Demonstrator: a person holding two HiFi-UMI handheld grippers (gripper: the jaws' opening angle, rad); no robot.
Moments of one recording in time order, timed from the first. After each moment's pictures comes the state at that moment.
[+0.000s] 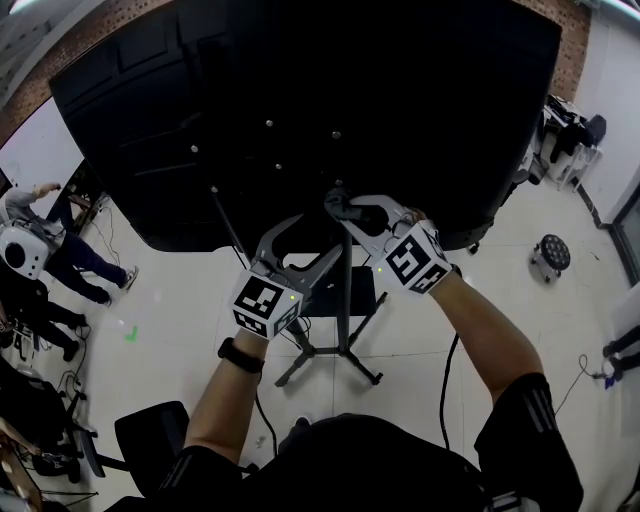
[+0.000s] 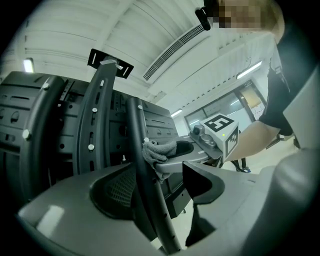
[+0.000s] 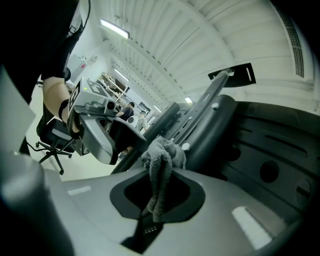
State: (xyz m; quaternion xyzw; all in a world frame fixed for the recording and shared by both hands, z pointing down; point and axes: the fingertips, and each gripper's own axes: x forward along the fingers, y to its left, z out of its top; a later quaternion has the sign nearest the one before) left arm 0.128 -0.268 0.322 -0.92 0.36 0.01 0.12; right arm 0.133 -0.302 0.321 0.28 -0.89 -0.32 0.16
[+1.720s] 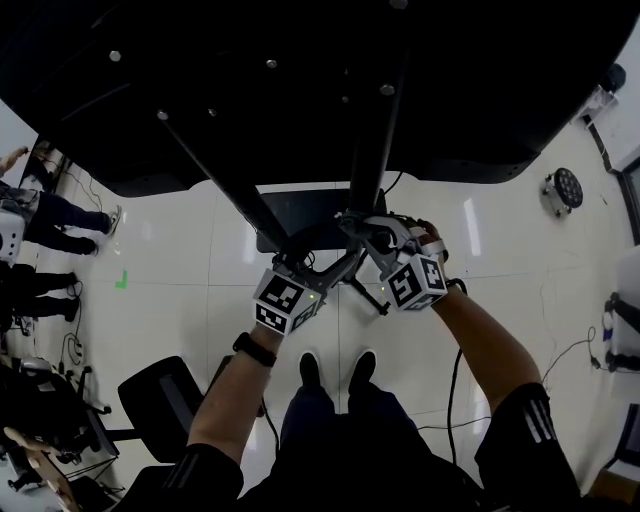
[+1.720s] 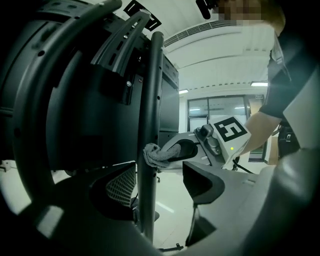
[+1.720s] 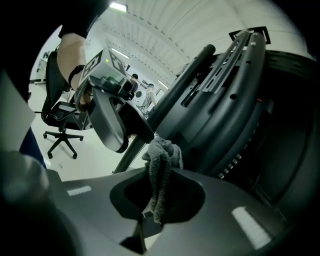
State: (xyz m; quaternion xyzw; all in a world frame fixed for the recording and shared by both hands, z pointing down) left arm 0.114 -0.277 0.576 -0.94 0.32 -0.08 -0.06; right arm 0.128 -0.302 0.597 0.29 -0.88 -0.25 0.30
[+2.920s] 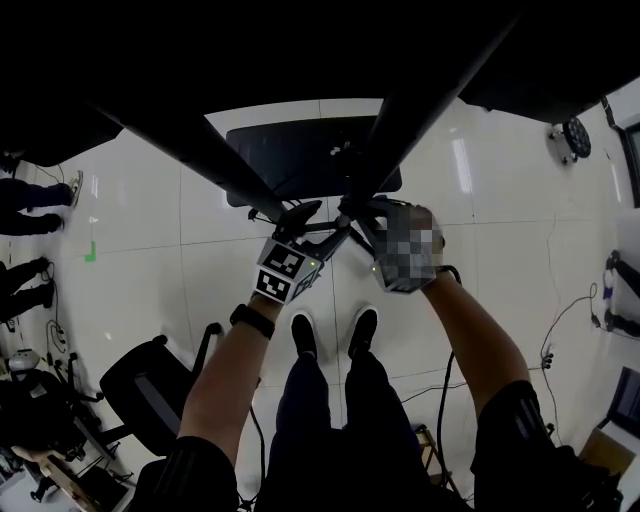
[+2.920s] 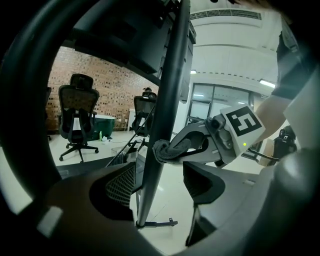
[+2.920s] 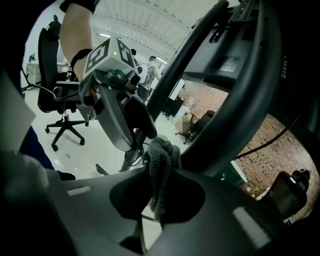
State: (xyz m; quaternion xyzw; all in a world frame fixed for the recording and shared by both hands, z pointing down) left arm 0.099 -0.312 0.840 -0.93 0.29 -0.17 -0.15; right arm 0.125 -0.318 0.858 0.29 -0.86 -0.16 0.39
